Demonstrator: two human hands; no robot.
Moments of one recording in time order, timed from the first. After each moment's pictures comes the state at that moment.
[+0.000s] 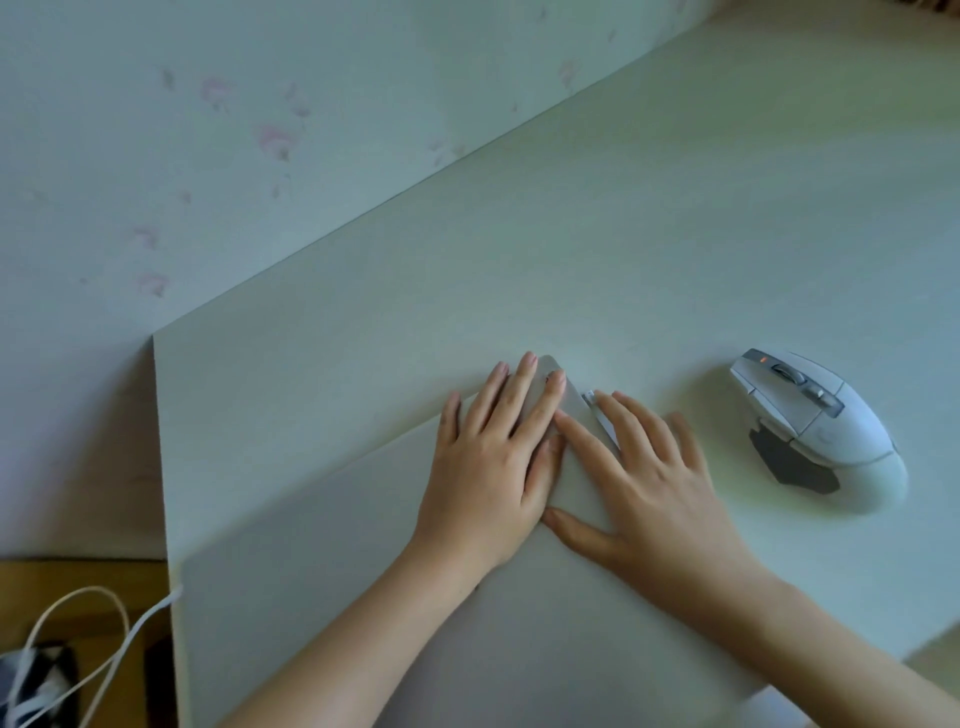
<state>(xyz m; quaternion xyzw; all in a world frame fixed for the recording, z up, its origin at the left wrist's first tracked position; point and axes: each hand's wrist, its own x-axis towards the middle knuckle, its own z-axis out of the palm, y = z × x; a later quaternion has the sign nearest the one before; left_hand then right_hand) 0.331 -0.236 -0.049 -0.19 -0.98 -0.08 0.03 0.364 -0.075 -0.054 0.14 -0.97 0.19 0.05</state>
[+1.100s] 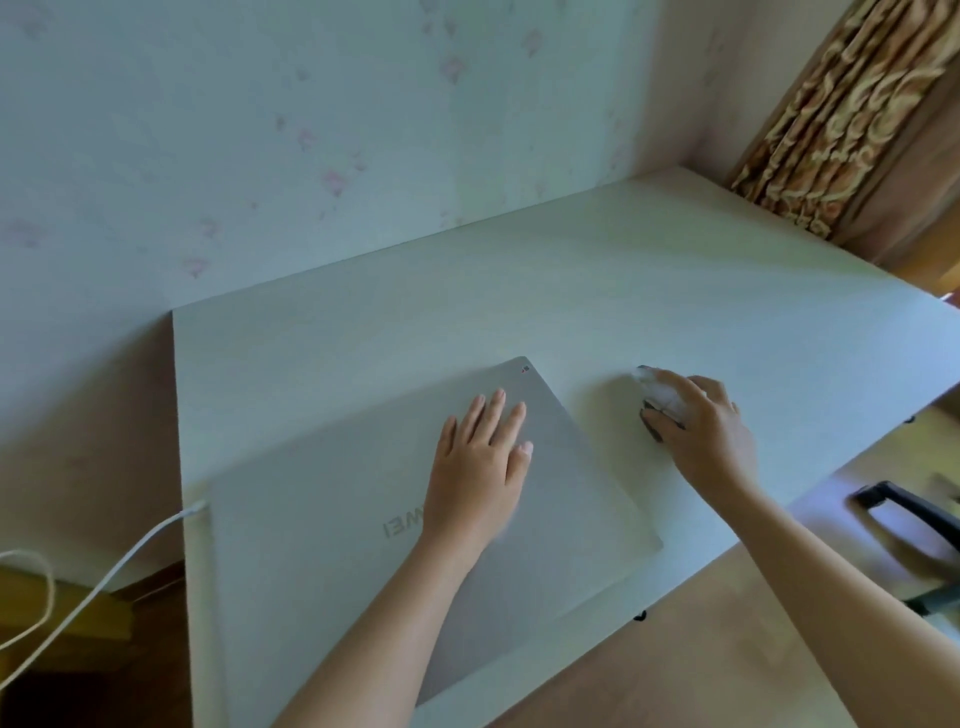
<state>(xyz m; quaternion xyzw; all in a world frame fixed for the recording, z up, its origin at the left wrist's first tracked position) 0.388 -0.235 -0.057 -0.12 -0.97 -0.22 0.05 0.372 0.008 -0.028 -0.12 -0.95 0.28 0.09</state>
